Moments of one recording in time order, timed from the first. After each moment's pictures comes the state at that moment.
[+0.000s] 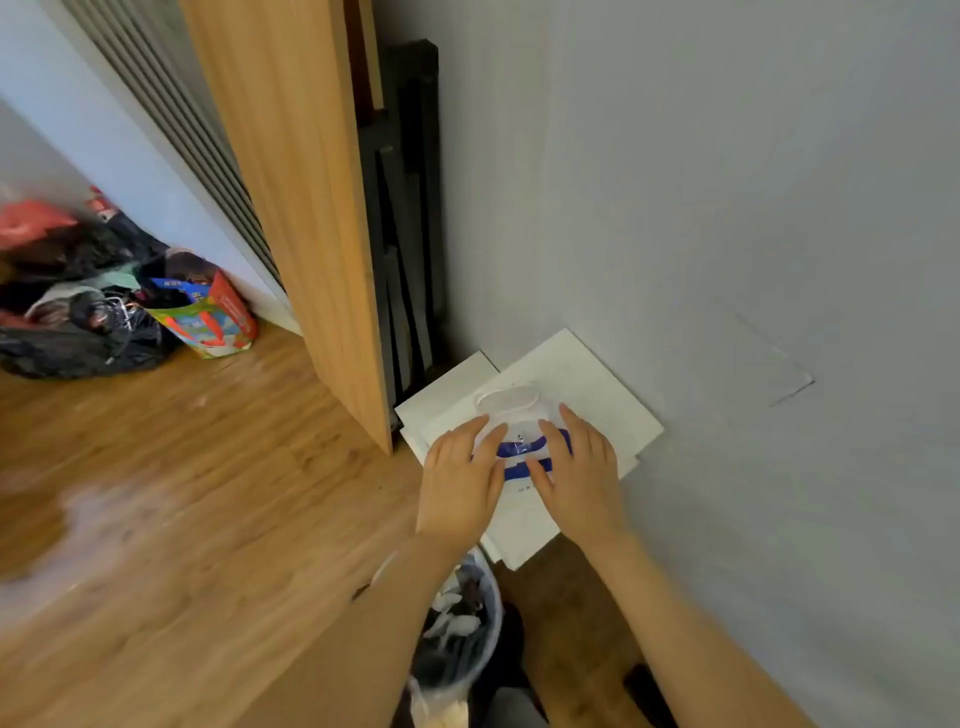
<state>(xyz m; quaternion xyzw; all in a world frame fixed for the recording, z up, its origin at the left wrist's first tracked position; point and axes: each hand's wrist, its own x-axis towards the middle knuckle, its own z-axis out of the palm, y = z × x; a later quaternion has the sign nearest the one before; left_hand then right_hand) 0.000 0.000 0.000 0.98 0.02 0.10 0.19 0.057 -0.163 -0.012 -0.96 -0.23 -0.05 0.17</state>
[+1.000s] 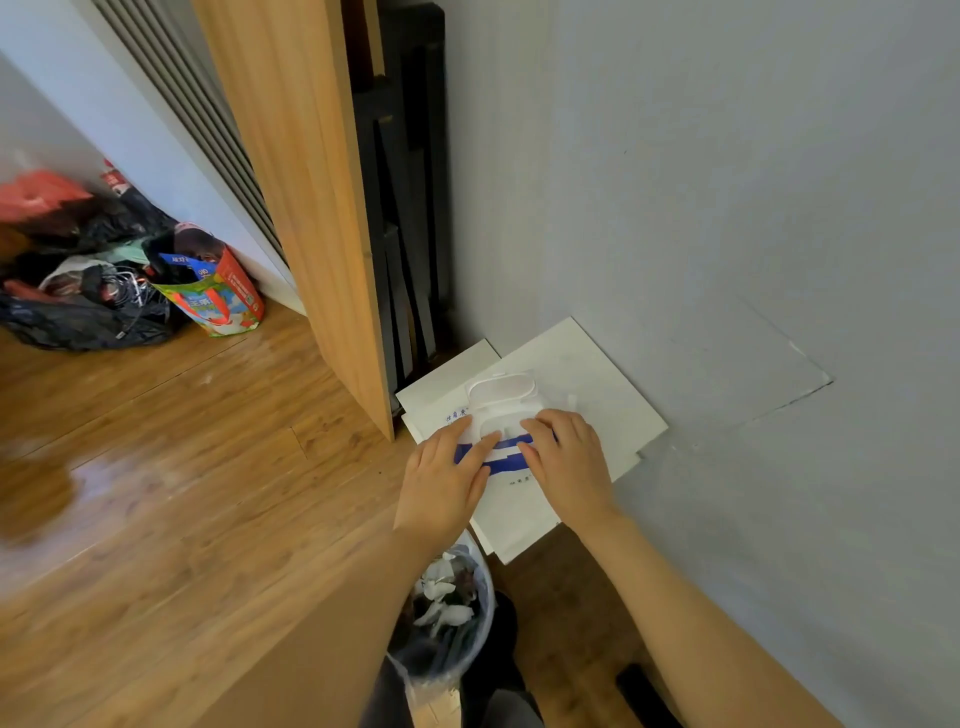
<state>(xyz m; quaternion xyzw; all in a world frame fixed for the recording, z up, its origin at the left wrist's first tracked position) -0.012 0.006 -0.024 0.99 0.03 0.02 0.14 0.077 -0.165 -0.014 -0.93 -0.32 -0.06 0.17</state>
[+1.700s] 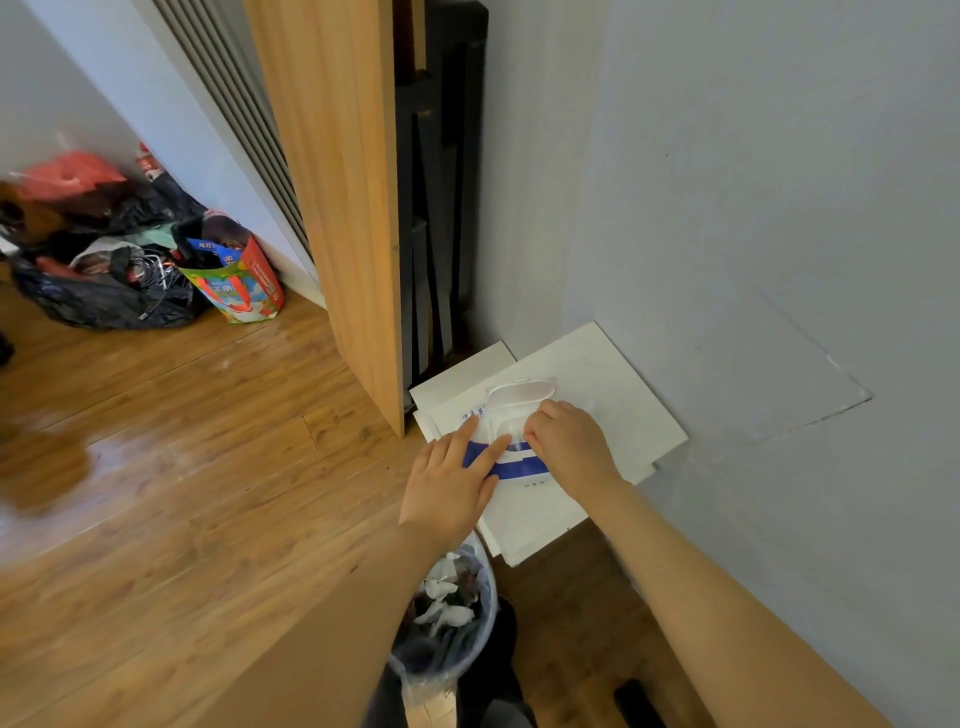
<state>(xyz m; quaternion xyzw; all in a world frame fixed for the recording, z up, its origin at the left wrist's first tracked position) -0.017 0.010 -0.019 0.99 0.05 -0.13 0.09 0.102 -0.139 -0.003 -0.92 -0.35 0.12 0.09</state>
